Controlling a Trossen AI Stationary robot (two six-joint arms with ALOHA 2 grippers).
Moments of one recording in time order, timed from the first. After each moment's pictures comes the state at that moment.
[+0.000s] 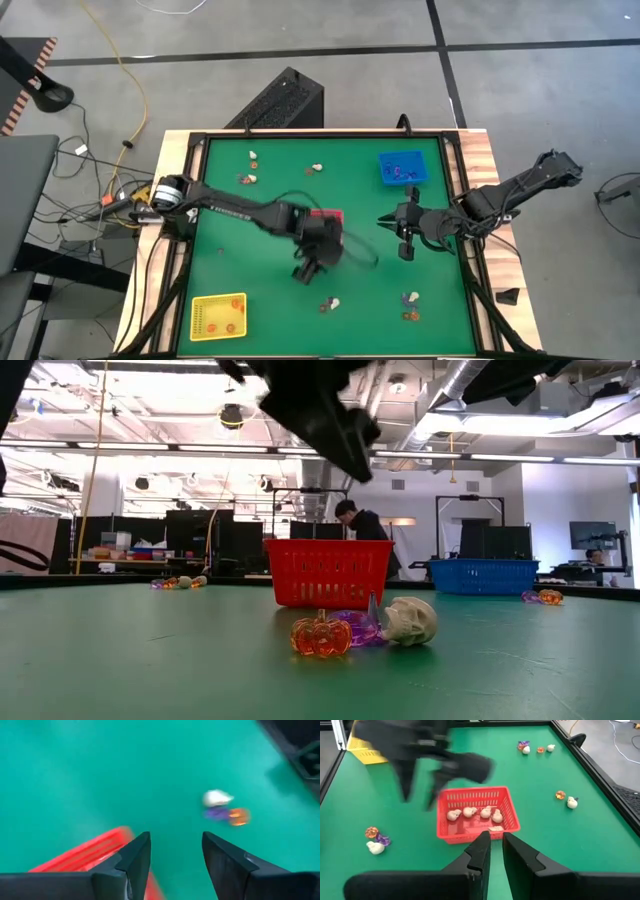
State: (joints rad) left arm -0.16 1.90 1.51 -0.52 0.25 0.27; right arm 0.43 0.97 0.87 -0.52 0.55 0.31
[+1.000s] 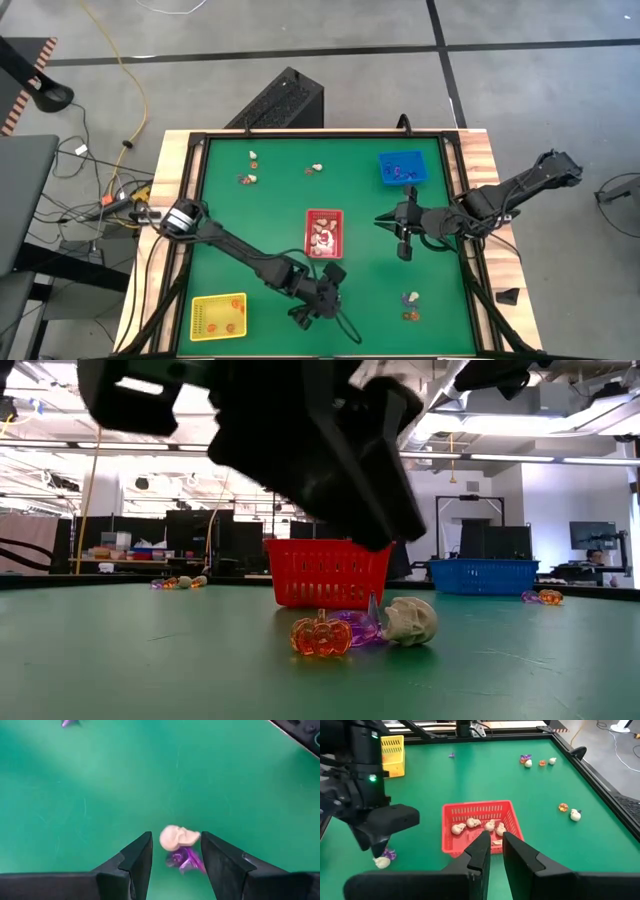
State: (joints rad) left arm -0.43 2.07 1.48 -0.25 -0.08 0.30; right arm 0.43 0.97 0.87 -0.44 0.55 0.29
